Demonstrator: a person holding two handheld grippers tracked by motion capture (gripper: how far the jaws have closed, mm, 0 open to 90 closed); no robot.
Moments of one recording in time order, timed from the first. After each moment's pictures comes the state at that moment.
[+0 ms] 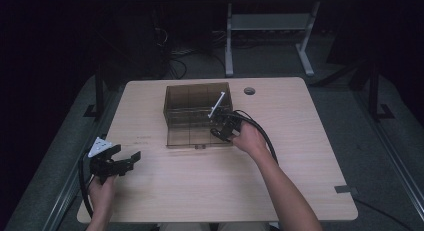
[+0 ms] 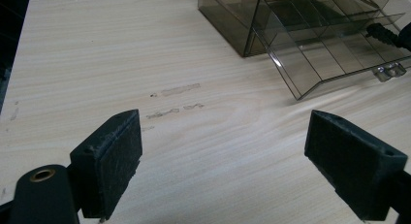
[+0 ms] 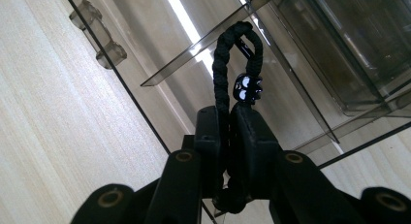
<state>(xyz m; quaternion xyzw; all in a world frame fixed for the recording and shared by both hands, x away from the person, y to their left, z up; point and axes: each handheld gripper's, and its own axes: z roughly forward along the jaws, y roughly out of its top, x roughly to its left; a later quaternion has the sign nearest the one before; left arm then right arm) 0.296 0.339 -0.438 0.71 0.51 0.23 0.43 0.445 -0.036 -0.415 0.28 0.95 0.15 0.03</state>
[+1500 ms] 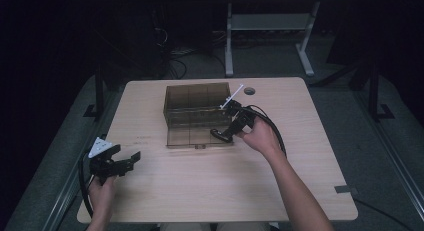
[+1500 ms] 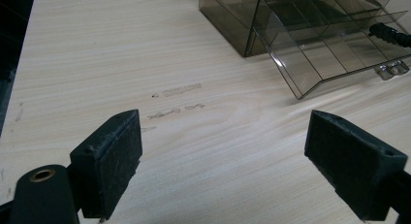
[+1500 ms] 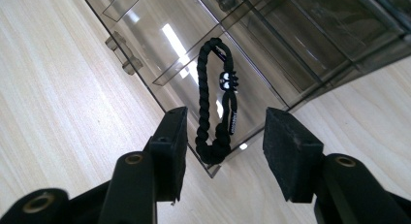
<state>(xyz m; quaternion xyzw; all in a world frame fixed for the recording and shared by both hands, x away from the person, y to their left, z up) 0.294 0.338 -0.437 0.71 0.50 0.24 0.43 0.433 -0.073 -0.381 0.31 0.92 0.22 0.03</state>
